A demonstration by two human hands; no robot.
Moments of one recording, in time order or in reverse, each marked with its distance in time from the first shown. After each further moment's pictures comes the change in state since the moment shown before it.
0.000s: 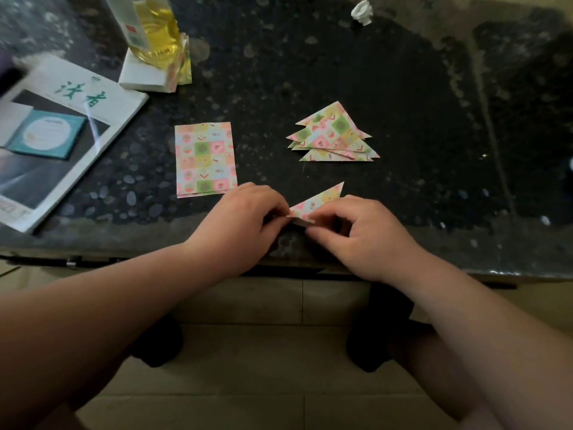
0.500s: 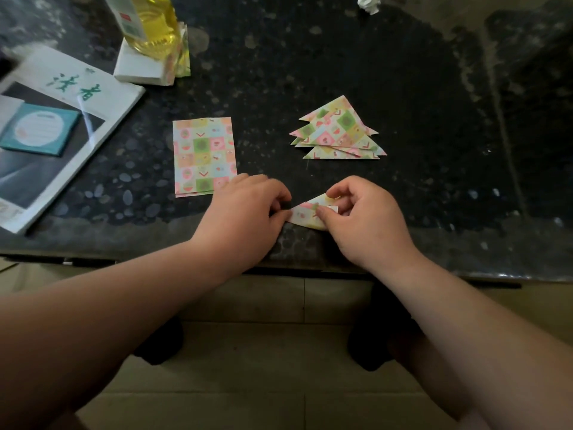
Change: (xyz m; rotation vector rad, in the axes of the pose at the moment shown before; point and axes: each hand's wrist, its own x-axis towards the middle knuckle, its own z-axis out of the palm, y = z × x) left_hand 0.011 0.003 0.002 0.082 0.006 -0.124; right_hand 0.020 -0.004 0.016 0.009 0.250 0.276
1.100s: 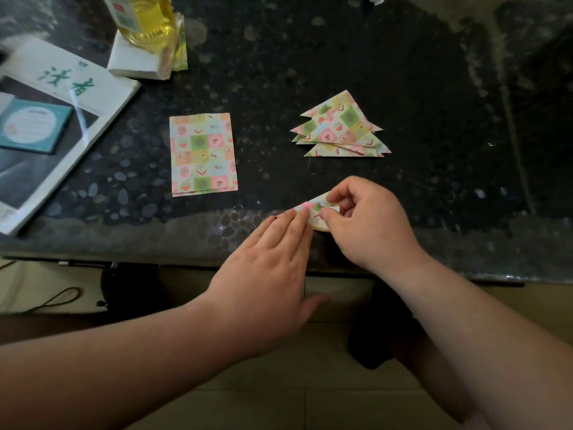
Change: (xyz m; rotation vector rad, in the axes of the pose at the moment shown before) left_hand -0.053 0.022 0.031 0.537 -0.225 0.272; right_hand 0.002 0.000 0.000 -0.017 -0.033 -0.003
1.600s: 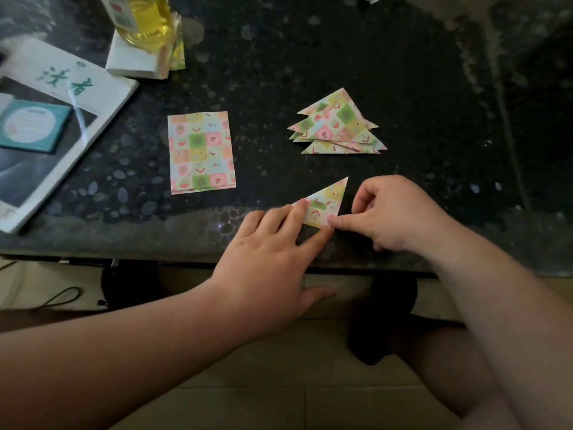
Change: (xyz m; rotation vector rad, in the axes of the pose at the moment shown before) left_hand 0.010 -0.001 -0.008 0.008 -0.046 -0.028; right_hand 0.012 -0.007 -0.042 -0.232 -0.300 0.241
